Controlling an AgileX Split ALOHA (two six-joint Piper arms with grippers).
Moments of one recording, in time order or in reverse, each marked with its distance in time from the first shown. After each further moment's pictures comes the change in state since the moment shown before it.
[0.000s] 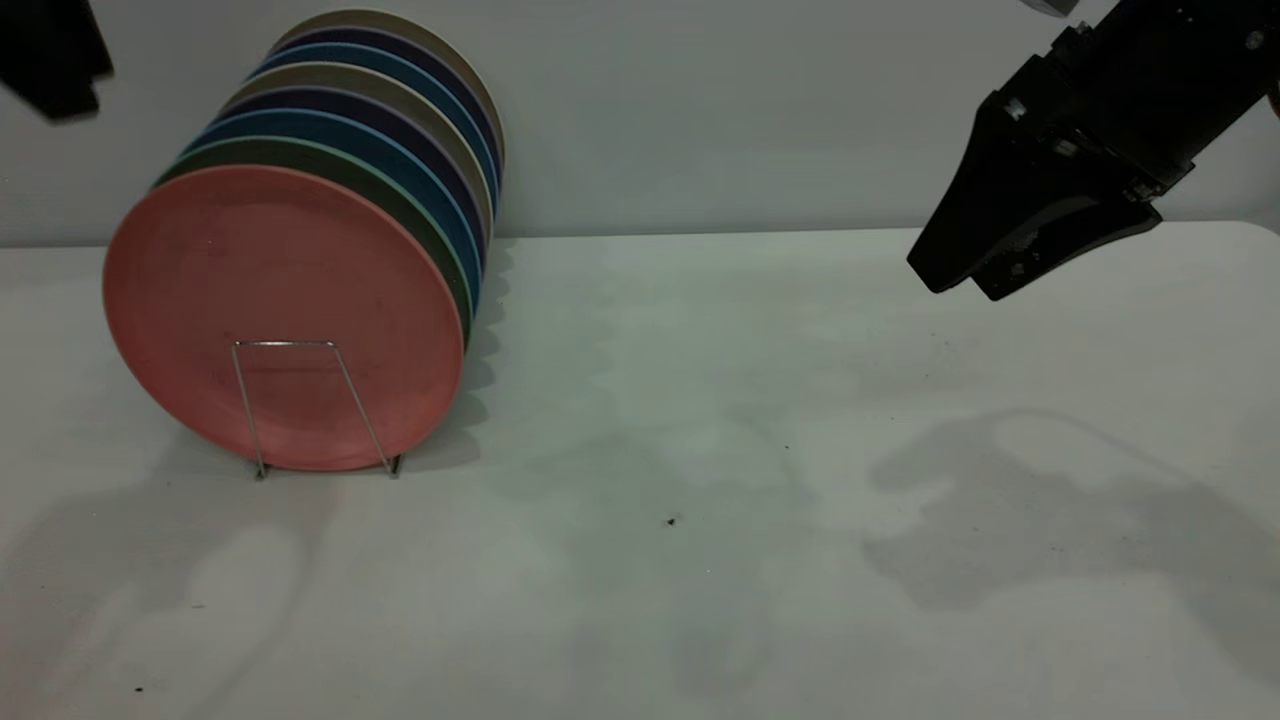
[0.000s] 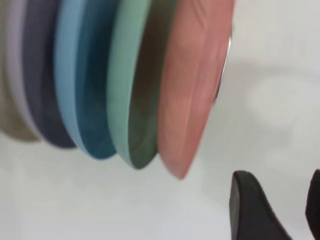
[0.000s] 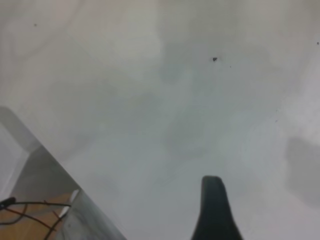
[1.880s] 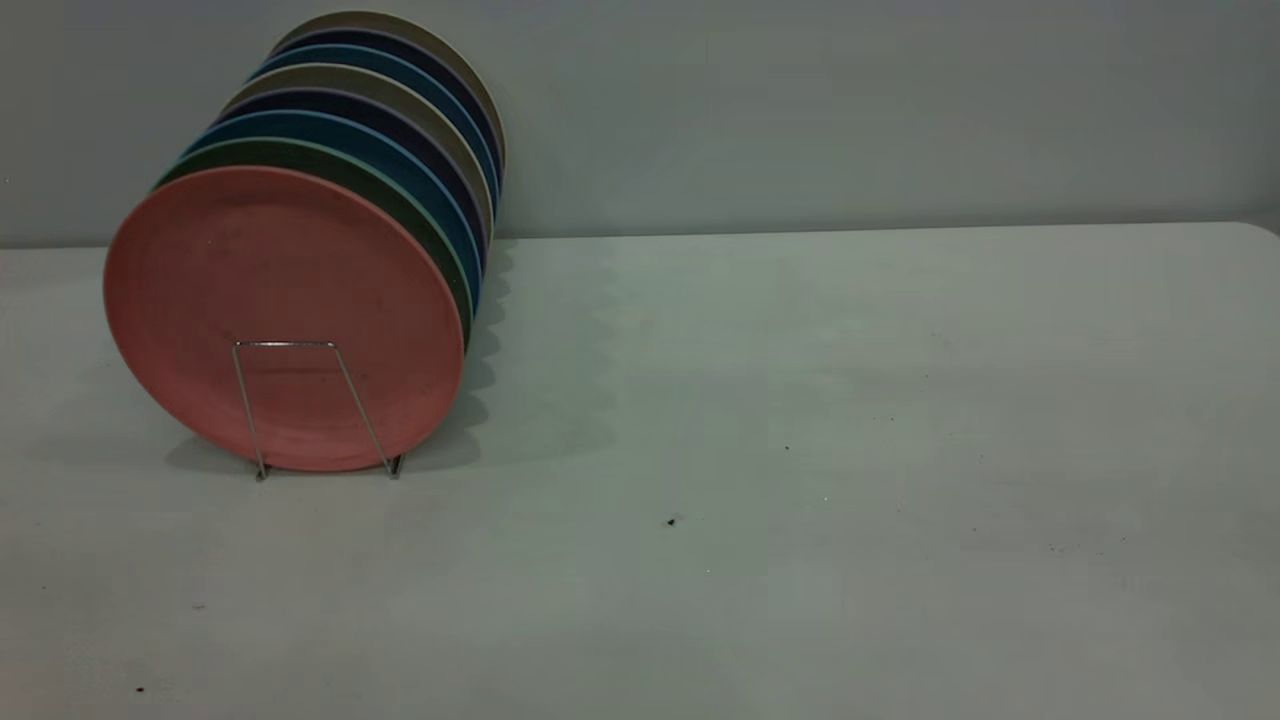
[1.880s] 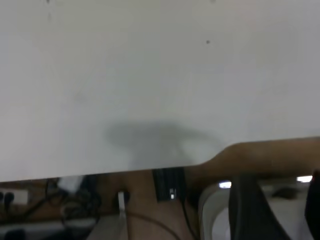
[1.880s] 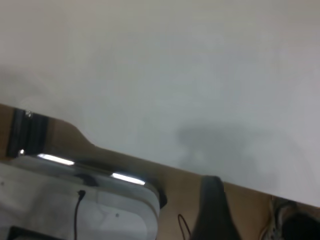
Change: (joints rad) left arm 0.000 -1.102 0.855 0.169 0.087 -1.221; right arm 0.157 -1.183 0.423 -0.767 0.325 0.887
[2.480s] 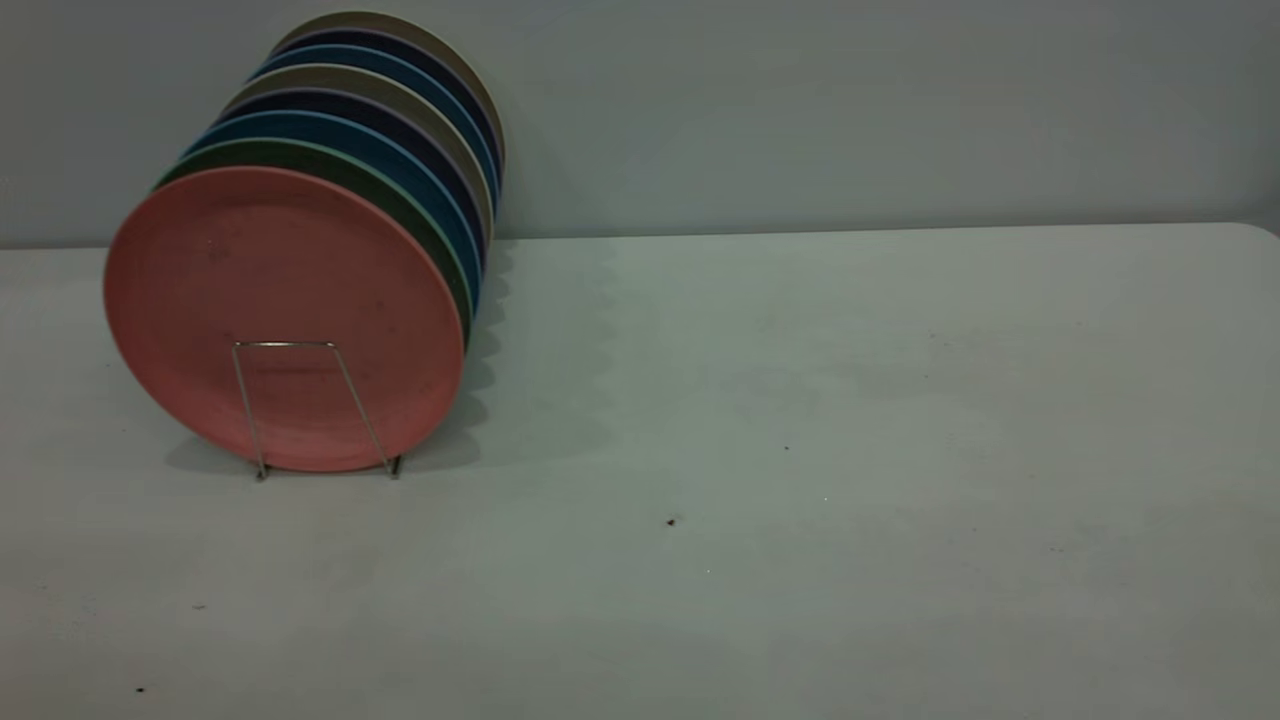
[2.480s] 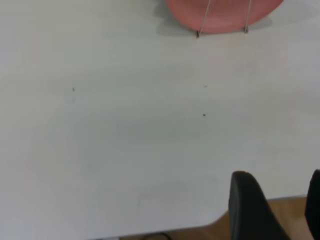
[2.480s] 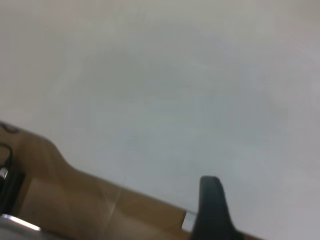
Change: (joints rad) left arm 0.000 -0.531 0.102 0.000 0.033 0.057; right arm 0.000 -0.524 0.321 -0.007 -0.102 -0.100
